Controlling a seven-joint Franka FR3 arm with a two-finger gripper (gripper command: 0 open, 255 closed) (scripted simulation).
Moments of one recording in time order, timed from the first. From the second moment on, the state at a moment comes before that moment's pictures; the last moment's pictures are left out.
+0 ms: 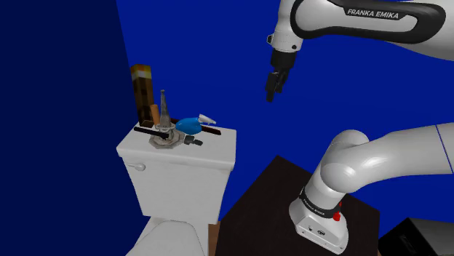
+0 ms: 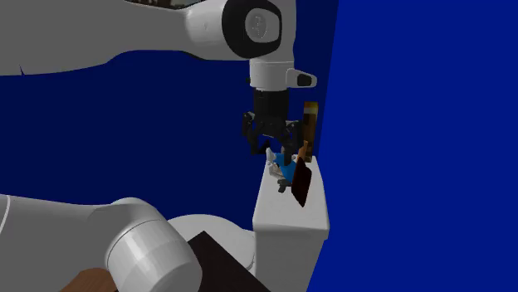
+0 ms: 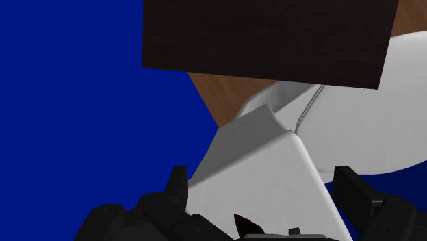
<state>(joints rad) -0.01 -0.83 -0.06 -2.42 -0.08 1.57 -0.15</state>
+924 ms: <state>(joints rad) 0.05 -0.47 0.01 -2.35 0.08 1.88 -0.01</state>
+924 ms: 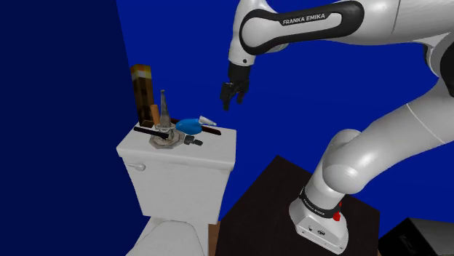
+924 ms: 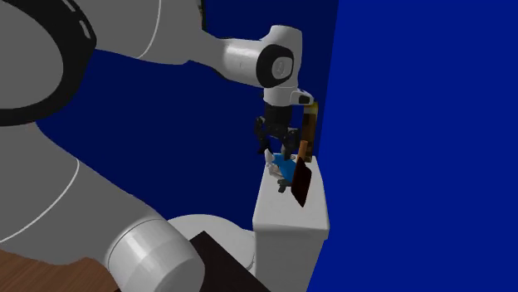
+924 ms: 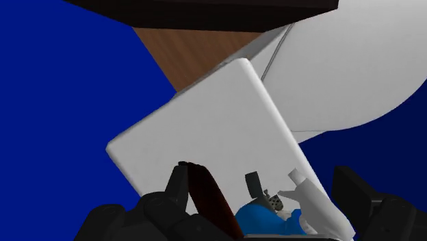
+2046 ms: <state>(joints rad) 0.10 -0.09 0.05 -2.19 0.20 2.15 0.06</state>
